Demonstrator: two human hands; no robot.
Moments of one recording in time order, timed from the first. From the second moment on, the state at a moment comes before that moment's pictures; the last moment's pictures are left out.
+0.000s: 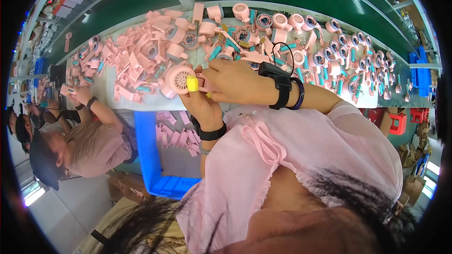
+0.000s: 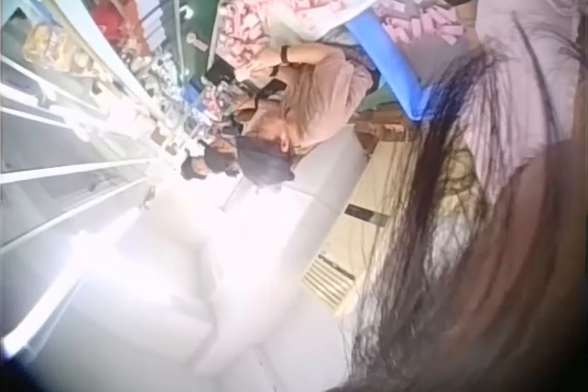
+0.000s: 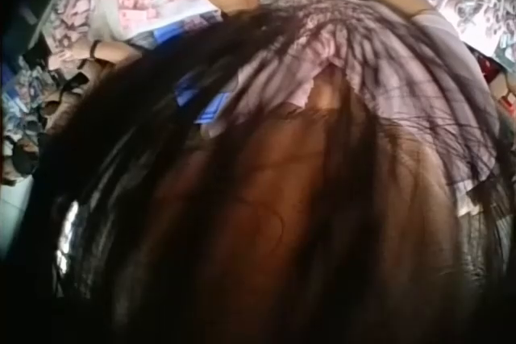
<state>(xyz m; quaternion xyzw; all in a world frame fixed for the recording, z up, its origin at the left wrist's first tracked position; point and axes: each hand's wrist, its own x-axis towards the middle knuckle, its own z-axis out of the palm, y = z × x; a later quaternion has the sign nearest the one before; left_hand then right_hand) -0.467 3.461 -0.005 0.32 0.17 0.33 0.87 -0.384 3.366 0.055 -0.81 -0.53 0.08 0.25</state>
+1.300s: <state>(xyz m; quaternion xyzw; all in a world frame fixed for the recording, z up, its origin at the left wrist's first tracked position) -0.478 3.445 0.058 0.37 0.09 0.40 0.83 -0.396 3.301 0.064 -0.54 -0.32 0.48 0.61</state>
